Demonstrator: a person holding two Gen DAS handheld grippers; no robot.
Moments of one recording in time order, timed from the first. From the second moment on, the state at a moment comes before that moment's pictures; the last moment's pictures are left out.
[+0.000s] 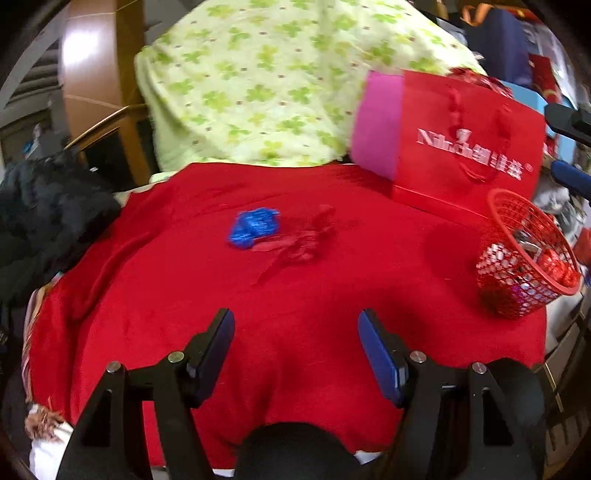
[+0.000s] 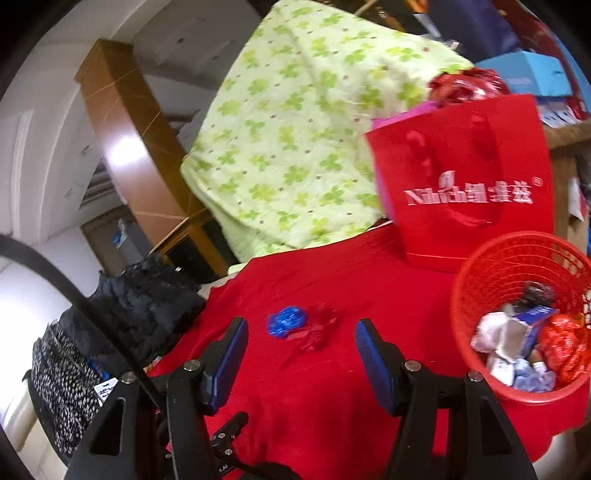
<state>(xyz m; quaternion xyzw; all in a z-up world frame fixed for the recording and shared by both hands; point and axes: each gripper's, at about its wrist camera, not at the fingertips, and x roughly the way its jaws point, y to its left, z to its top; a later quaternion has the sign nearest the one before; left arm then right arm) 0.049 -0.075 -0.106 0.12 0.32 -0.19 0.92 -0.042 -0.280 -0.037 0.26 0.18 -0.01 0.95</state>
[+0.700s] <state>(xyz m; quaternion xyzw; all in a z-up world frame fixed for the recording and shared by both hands) 0.044 0.068 -0.103 0.05 0.31 -0.09 0.95 -0.007 -0.142 -0.011 0.17 0.22 0.08 0.96</state>
